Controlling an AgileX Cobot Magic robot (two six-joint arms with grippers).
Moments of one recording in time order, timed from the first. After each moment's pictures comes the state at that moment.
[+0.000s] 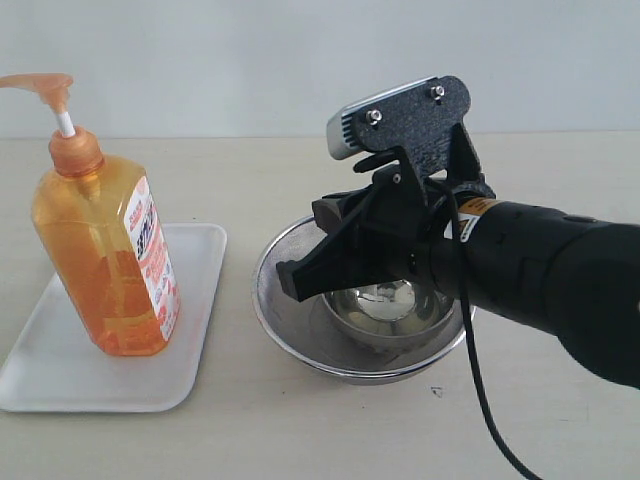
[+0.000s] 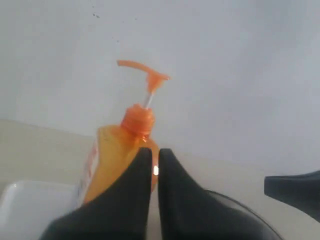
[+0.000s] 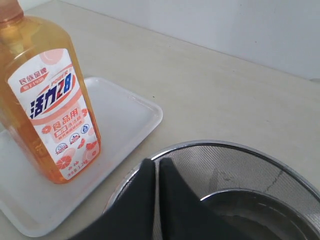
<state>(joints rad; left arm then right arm) 0.12 0.00 -0.08 -1.38 0.38 0.98 0.87 1.41 -0.66 0.49 -0.33 -0.36</state>
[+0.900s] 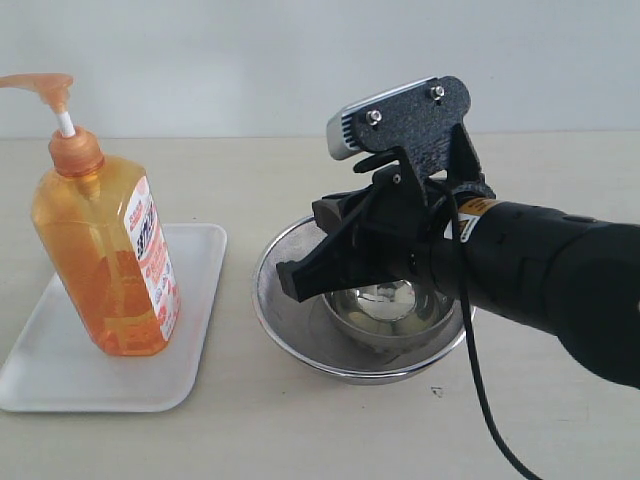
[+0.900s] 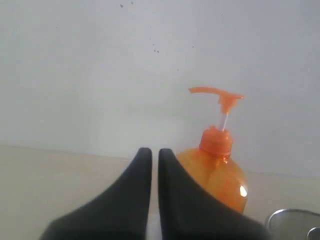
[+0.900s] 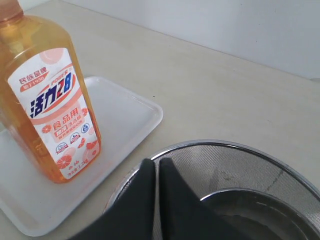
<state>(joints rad) -0.02 0.00 -0.04 -1.34 0.04 1.18 0.87 1.41 -0.66 0.49 -0.33 -0.36</state>
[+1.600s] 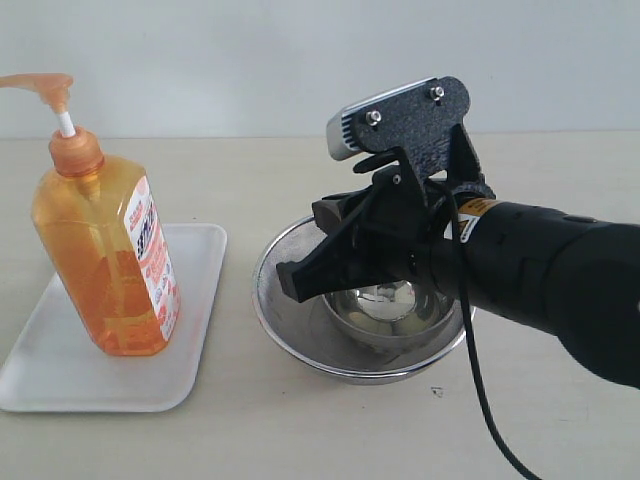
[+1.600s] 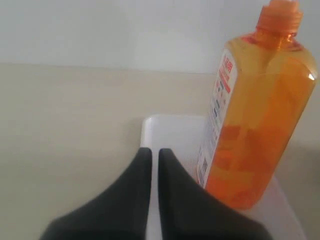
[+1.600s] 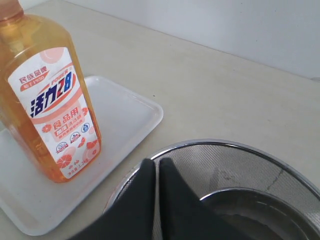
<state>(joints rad) -0.02 0.00 0.00 0.11 0.30 -0.15 0.87 1.41 -0.66 0.49 -0.32 -0.36</state>
